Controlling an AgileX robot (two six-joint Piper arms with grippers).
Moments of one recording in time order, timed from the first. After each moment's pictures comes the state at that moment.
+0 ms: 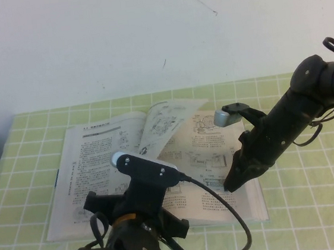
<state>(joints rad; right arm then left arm) 0.29 2.22 -1.49 0.79 1.08 -0.92 -0.95 1.64 -0.71 -1.57 -0.71 1.25</state>
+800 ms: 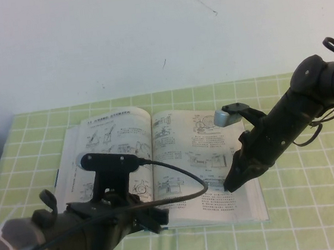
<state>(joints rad) 0.29 2.23 -1.49 0.78 1.08 -0.92 -0.69 1.63 -0.71 -1.75 -0.36 1.30</state>
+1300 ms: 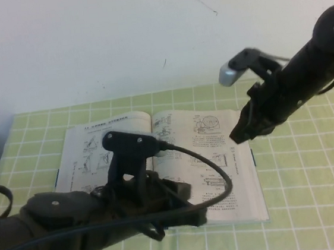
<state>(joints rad) 0.30 1.97 -1.48 0.66 0.98 -0.91 -0.68 1.43 -0.71 -1.69 0.06 1.34</state>
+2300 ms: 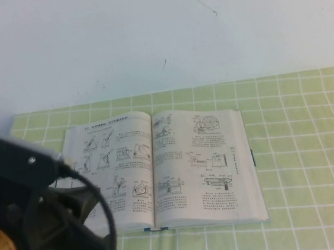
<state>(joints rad) 0.30 0.82 -0.95 -0.17 1.08 -0.25 -0.68 0.92 -0.63 0.35 0.40 -0.48</state>
